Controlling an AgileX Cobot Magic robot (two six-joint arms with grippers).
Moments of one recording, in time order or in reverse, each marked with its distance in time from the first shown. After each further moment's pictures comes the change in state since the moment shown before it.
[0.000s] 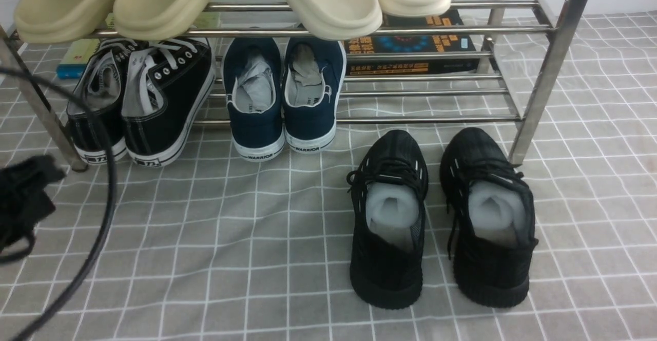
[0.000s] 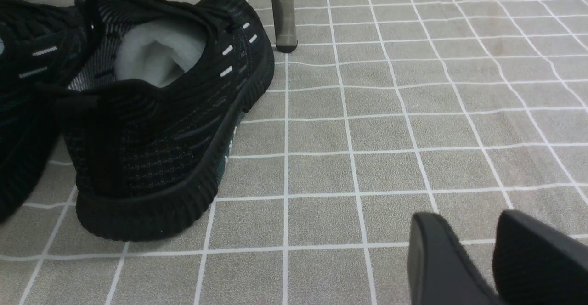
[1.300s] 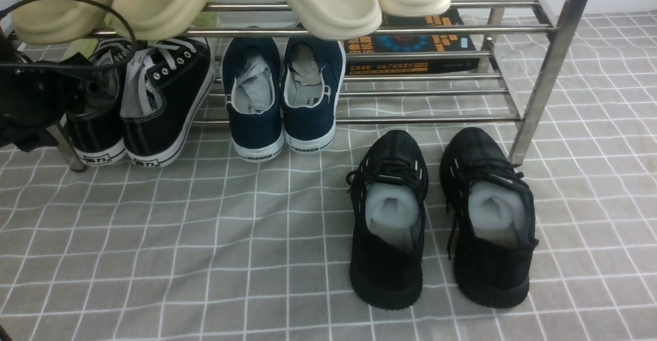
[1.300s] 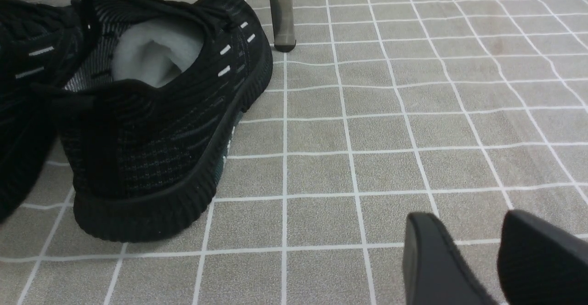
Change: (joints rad) right arm -0.002 0.000 0.000 0.002 0.000 0.000; left arm 0.140 0.823 -0.568 0.110 -0.017 -0.264
